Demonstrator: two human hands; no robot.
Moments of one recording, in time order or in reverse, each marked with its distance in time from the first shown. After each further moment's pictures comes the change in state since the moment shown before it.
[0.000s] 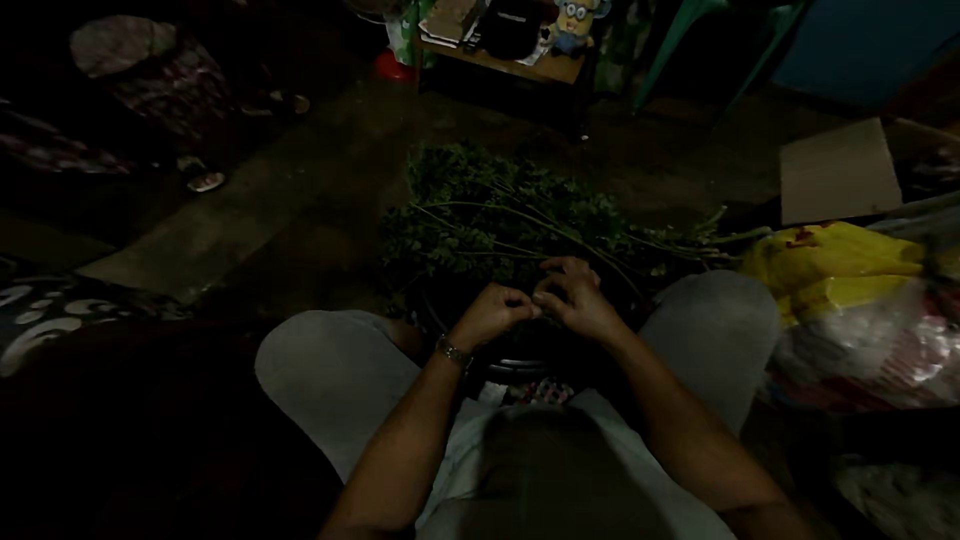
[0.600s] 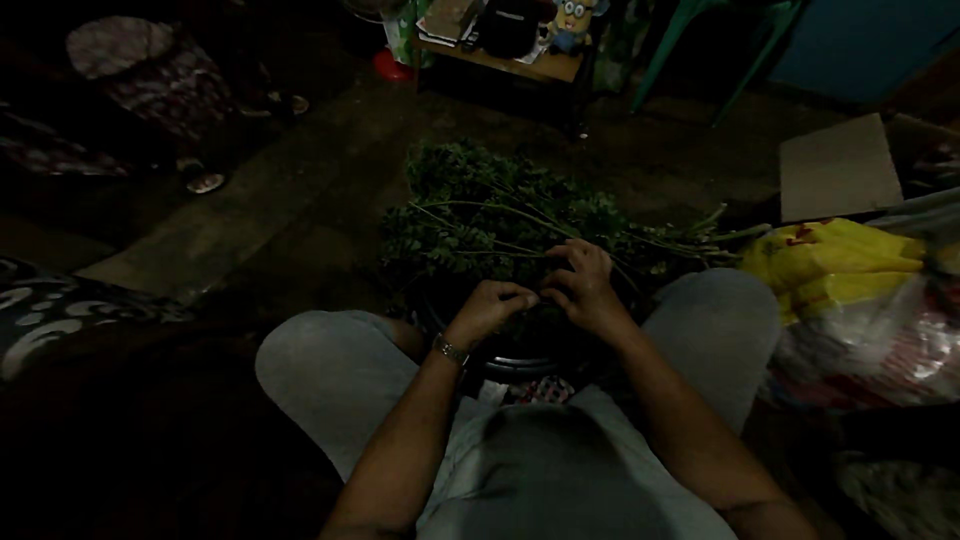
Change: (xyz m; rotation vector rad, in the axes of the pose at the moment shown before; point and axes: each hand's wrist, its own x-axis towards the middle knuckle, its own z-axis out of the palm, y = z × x) left_hand 0.001 -0.005 -0.001 -0.116 0.073 -0.002; right_hand 0.001 0.013 -0.001 -0.257 0.205 -0.322
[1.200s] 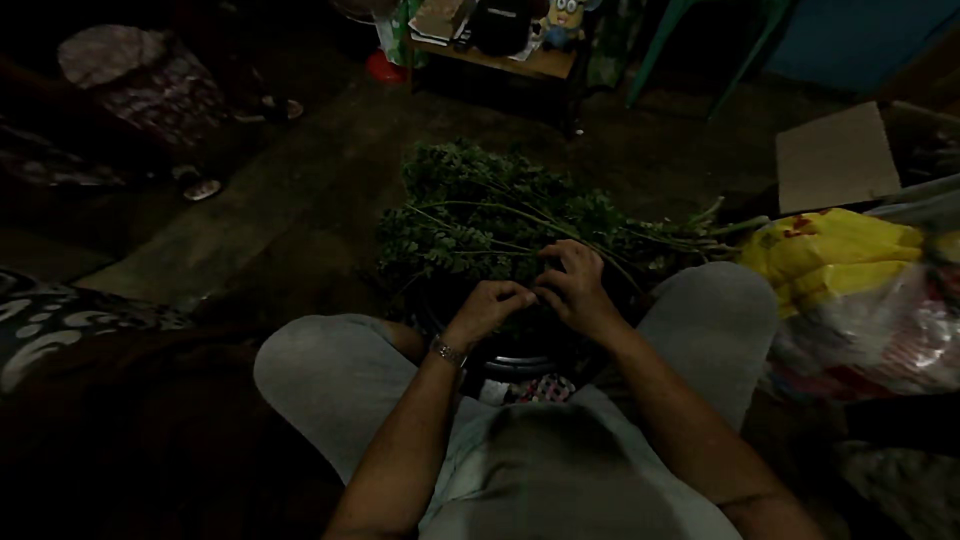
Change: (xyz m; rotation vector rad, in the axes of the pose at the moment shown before) left_hand 0.001 -0.006 -0.001 0.022 -0.012 0.080; right_hand -0.001 -0.002 0.008 -0.018 0.045 -0.044
